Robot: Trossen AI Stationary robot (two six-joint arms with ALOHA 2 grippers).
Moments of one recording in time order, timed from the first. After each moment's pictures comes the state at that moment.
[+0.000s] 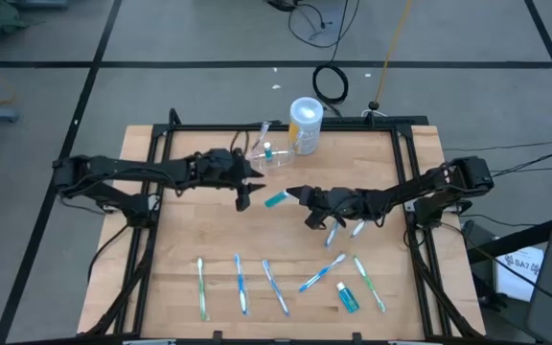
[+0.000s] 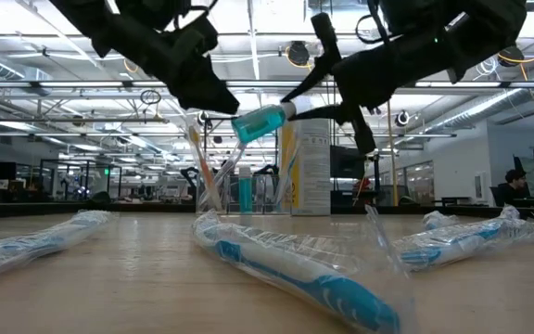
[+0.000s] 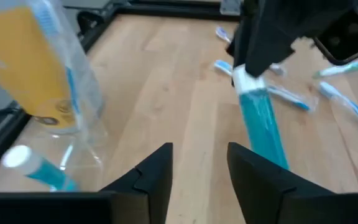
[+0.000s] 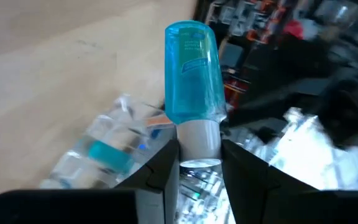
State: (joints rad) left arm 0.20 1.34 0.78 0.07 0.03 0.04; right arm 0.07 1.56 0.66 0.65 0.45 -1.79
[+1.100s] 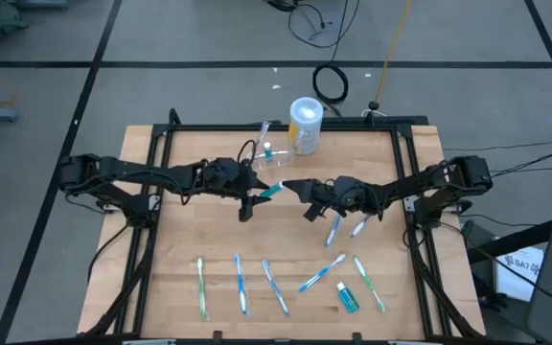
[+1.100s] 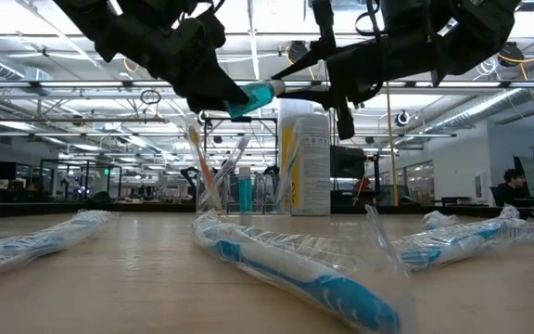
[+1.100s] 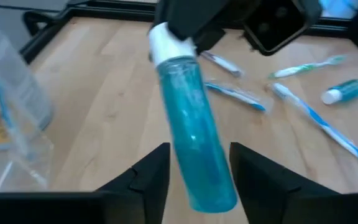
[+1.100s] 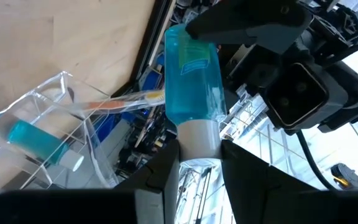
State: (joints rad) left arm 0.14 1.40 0.78 0.14 0.11 0.01; right arm 0.00 1.56 0.66 0.84 0.31 -2.02
